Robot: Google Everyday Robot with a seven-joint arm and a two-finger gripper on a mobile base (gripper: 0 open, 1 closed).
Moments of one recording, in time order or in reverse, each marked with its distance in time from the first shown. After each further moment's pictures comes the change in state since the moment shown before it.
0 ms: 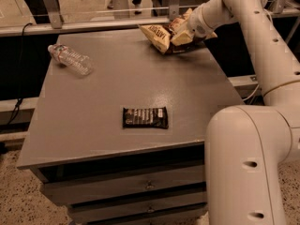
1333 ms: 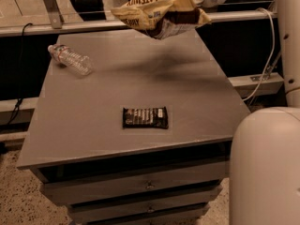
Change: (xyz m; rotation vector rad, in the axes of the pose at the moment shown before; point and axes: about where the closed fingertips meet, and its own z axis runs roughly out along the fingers) arm -0.139 0.059 -0.121 -0.141 -0.406 -0.127
